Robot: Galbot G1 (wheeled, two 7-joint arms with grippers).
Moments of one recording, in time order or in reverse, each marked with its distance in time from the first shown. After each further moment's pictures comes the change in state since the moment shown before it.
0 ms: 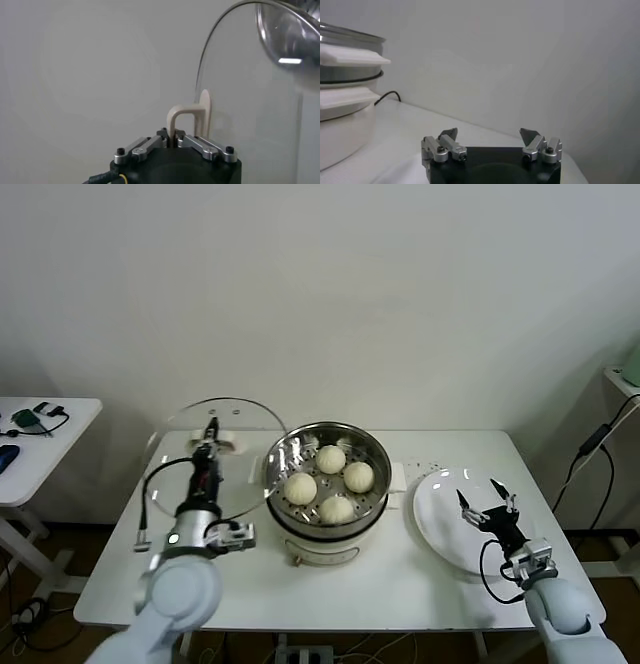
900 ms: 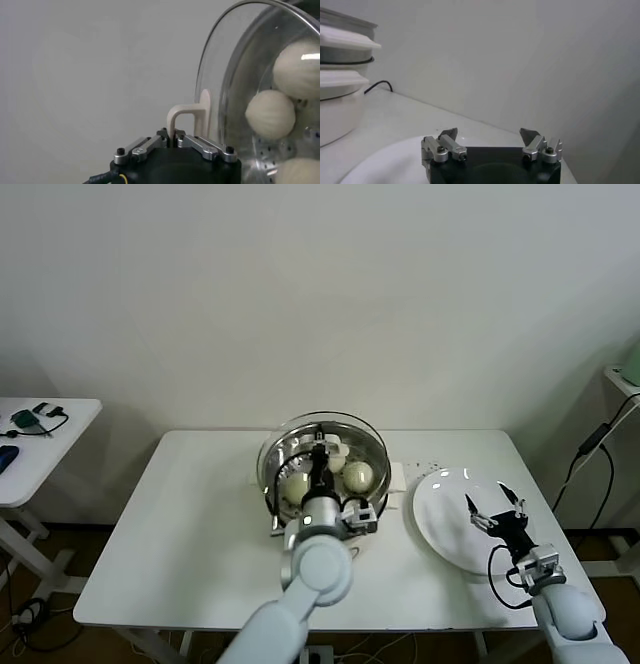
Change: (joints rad) left arm -0.163 -0.464 0.228 0.311 0.256 0.064 0.126; right arm -0.016 0.014 0.042 -0.024 -0.047 0.026 -0.007
